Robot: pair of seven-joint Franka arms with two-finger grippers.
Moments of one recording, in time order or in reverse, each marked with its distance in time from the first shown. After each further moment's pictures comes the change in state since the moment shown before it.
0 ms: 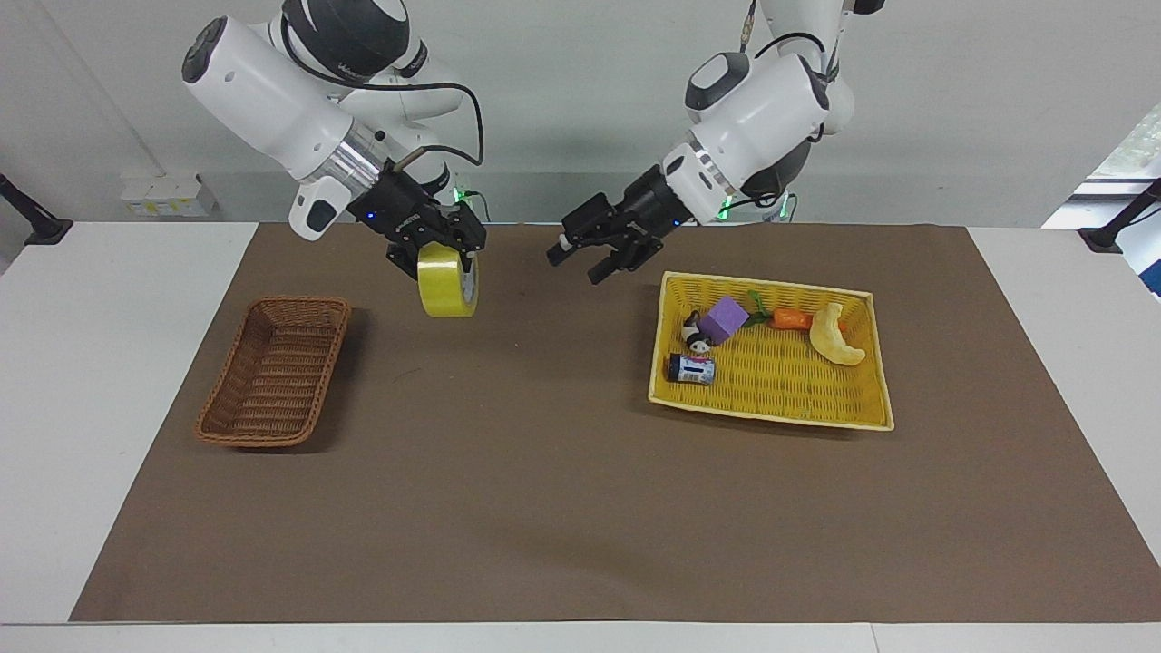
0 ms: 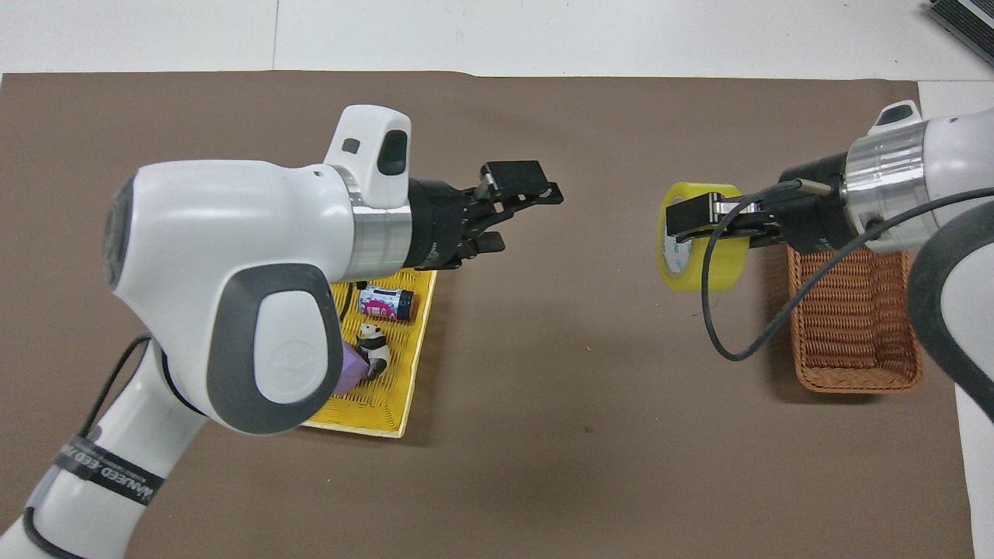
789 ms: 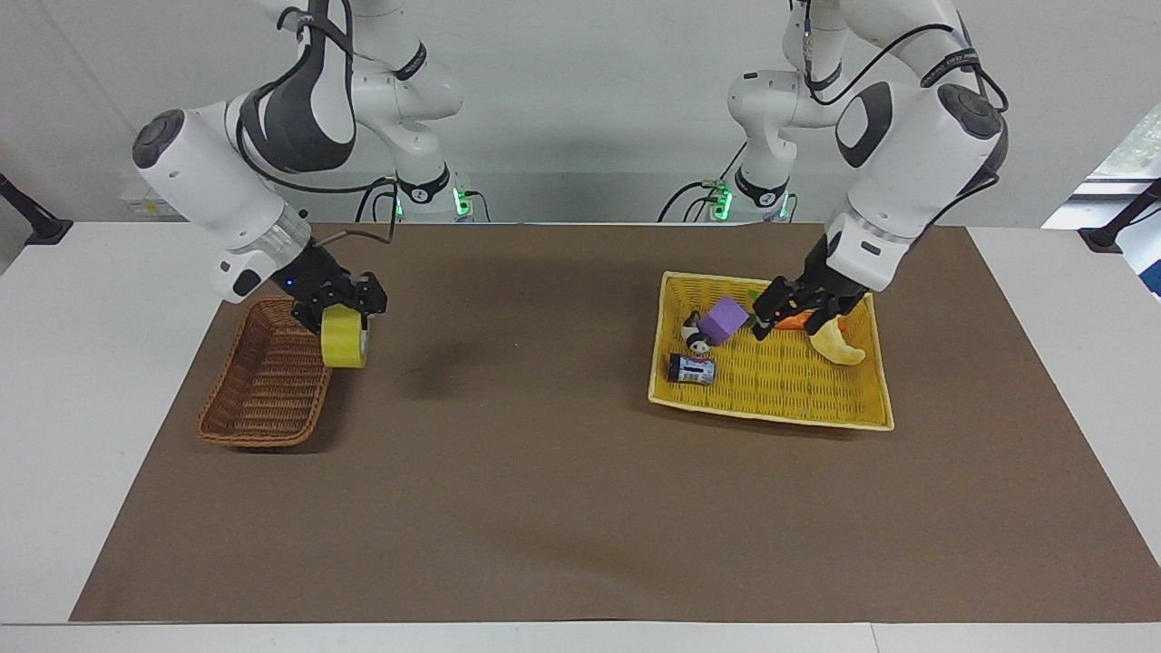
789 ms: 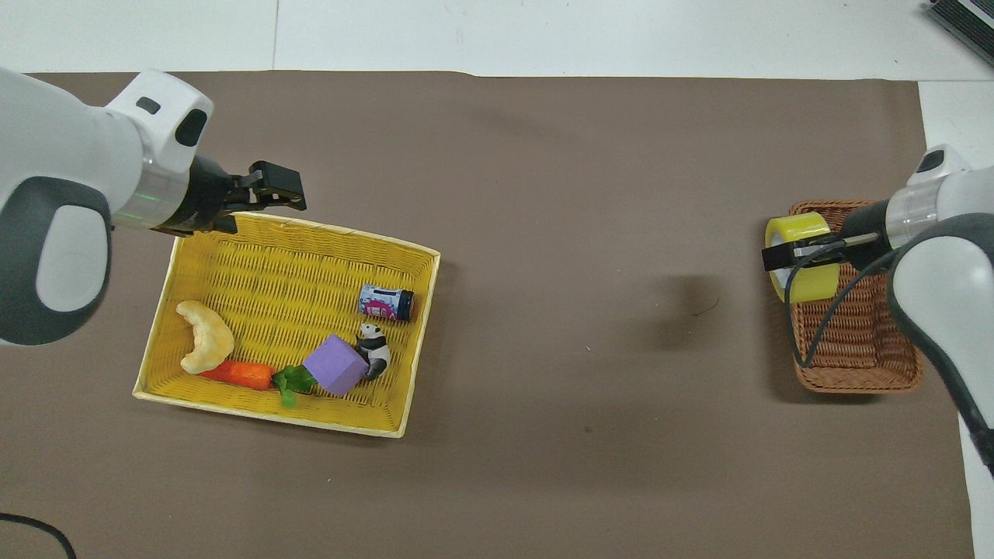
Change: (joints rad) left arm 0.325 -0.009 0.011 0.027 0.645 -0.378 0.222; right arm -0.172 0.039 -0.007 -0.233 -0.356 0.169 -0.342
